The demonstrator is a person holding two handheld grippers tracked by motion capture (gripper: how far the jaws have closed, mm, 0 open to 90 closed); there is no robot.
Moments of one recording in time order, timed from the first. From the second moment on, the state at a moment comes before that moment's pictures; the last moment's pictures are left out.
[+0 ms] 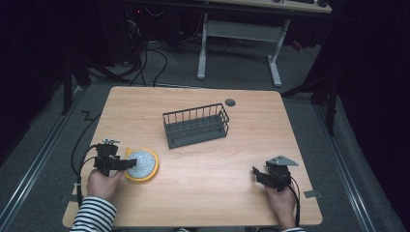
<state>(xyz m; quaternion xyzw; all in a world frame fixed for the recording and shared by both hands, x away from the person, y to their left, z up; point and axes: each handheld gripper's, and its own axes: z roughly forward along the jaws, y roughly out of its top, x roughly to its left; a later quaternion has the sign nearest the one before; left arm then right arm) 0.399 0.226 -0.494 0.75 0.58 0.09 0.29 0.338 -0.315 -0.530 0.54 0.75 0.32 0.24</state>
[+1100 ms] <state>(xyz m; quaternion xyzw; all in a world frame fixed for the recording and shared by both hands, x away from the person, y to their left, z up) 0.402 0.223 -0.498 0.76 0.56 0.07 0.32 0.338 -0.315 -0.530 0.53 0.75 0.32 0.24</state>
